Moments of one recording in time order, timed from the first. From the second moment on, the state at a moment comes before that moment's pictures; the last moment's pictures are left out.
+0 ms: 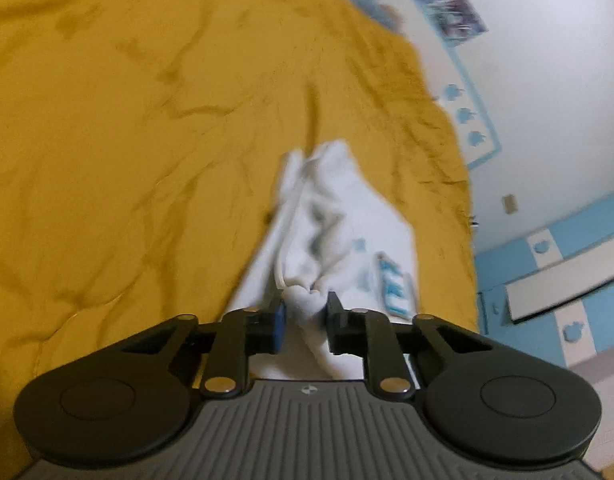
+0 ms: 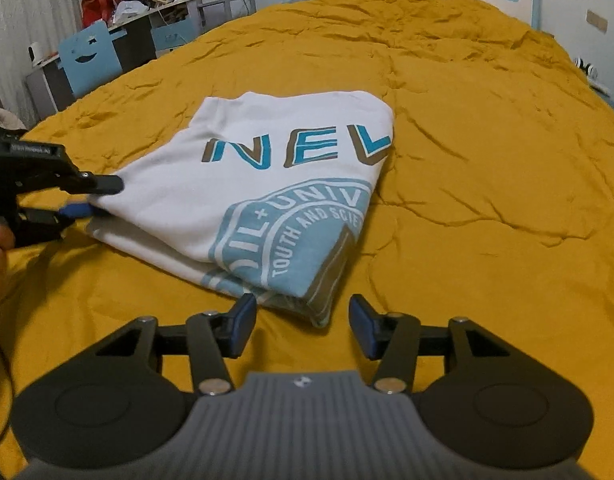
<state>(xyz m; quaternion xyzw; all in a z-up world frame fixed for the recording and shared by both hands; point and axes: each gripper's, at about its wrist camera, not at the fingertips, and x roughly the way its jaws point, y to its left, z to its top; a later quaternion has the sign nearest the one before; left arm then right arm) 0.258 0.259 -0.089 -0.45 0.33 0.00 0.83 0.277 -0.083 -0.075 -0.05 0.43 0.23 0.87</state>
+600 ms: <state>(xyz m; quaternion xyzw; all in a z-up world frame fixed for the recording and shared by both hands) 0.243 0.244 -0.114 -0.31 0.39 0.07 0.86 0.283 -0.087 -0.108 -0.05 0.45 0.21 0.86</state>
